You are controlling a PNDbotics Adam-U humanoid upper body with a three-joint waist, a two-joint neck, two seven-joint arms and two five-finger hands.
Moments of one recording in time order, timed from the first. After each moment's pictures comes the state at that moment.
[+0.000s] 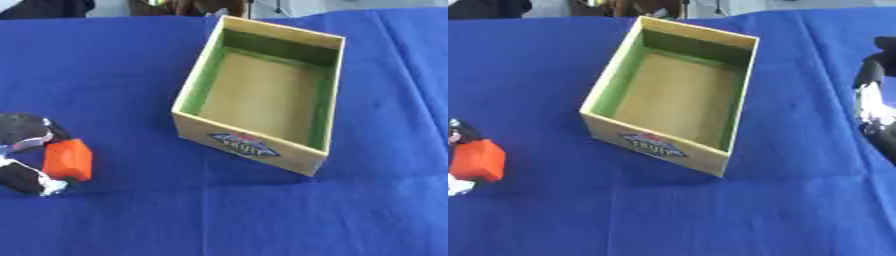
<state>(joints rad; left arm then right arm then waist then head) -0.39 0.96 -0.17 -1.75 -0.74 -0.01 -0.65 -0.33 -0.32 -0.13 -1.99 0.37 -0.09 -0.09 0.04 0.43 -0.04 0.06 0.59</state>
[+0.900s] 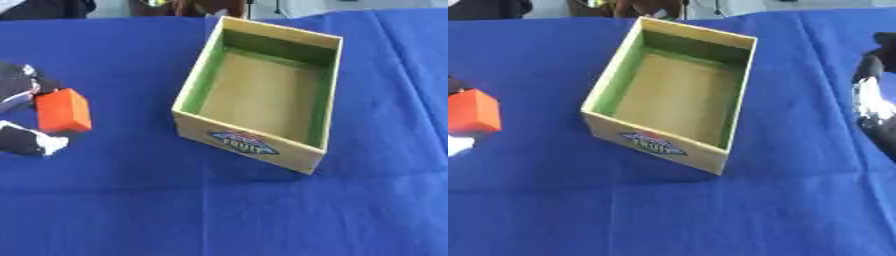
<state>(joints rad) -0.51 0.96 -0.12 -1.86 -0.79 0.07 -0.51 -0.33 -0.32 -0.14 -1.99 0.37 -0.09 -0.11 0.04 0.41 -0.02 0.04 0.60</state>
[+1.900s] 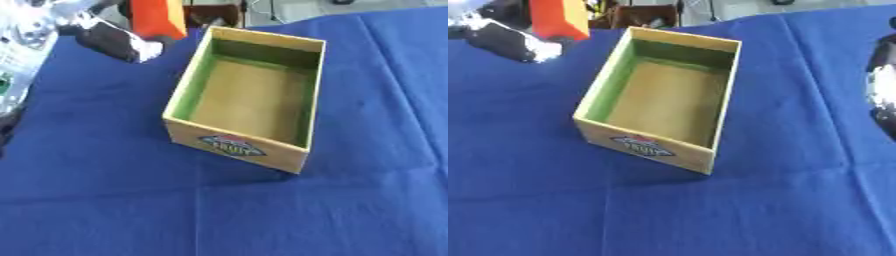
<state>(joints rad) -1.02 0.59 -0.23 -1.57 -0.87 0.00 -0.54 -0.36 -0.36 -0.12 -1.99 0.33 -0.10 -0.12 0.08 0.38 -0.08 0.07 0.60</state>
